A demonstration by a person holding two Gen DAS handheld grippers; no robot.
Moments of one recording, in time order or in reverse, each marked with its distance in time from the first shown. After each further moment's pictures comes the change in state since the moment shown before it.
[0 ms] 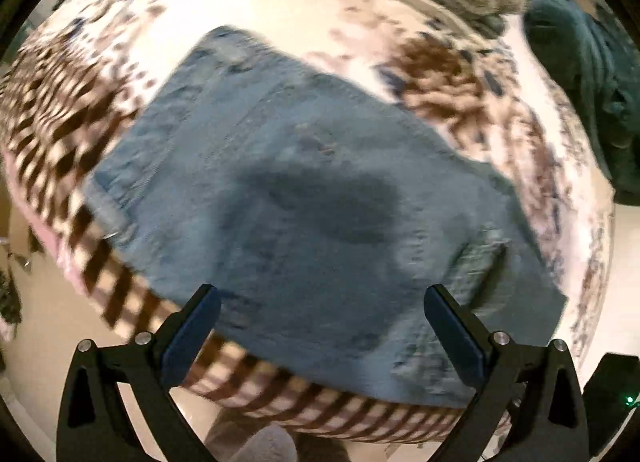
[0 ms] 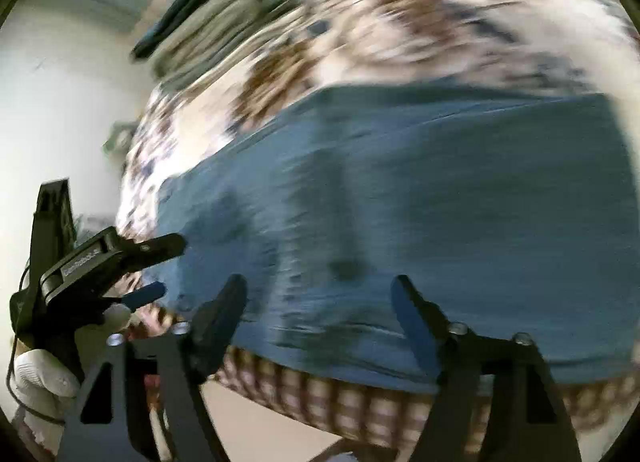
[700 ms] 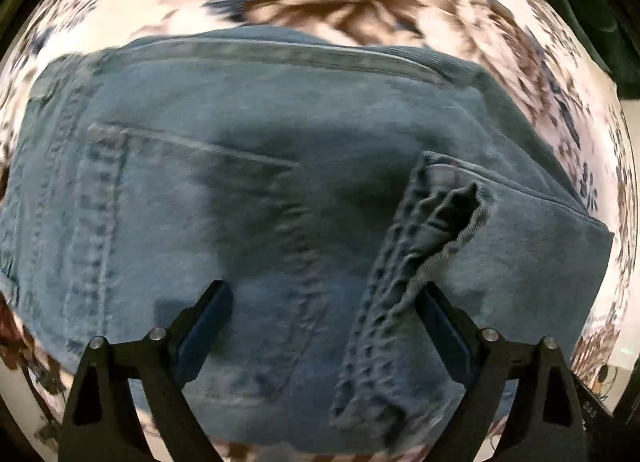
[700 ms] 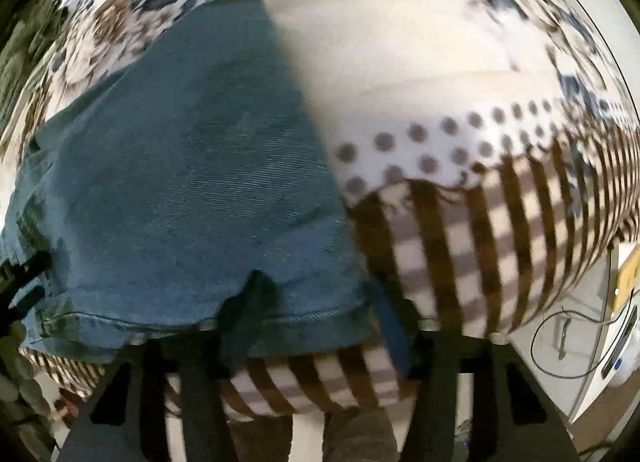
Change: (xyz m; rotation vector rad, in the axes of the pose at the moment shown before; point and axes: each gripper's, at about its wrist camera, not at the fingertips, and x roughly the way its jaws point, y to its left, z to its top) left arm 0.083 -0.088 -0.012 0.263 0.101 0.093; right arm -0.037 -0.187 -0.016 0.301 0.141 -0.482
